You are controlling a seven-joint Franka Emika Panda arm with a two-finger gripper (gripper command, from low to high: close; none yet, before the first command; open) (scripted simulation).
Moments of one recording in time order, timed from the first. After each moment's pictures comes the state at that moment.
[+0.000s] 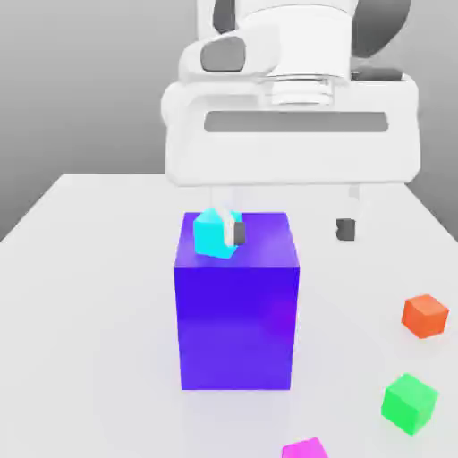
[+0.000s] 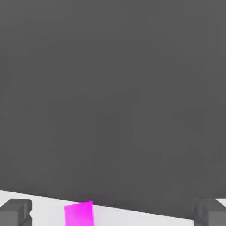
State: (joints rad) arm 0.06 -0.05 0.05 -2.28 -0.03 2.52 0.74
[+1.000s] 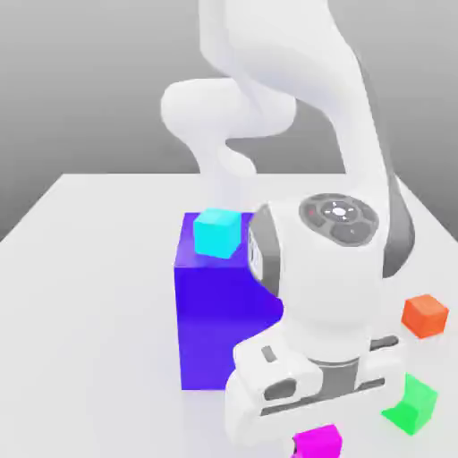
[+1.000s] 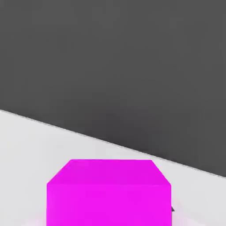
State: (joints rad) arm 0.12 0.34 0.11 -2.30 -0.08 2.63 0.63
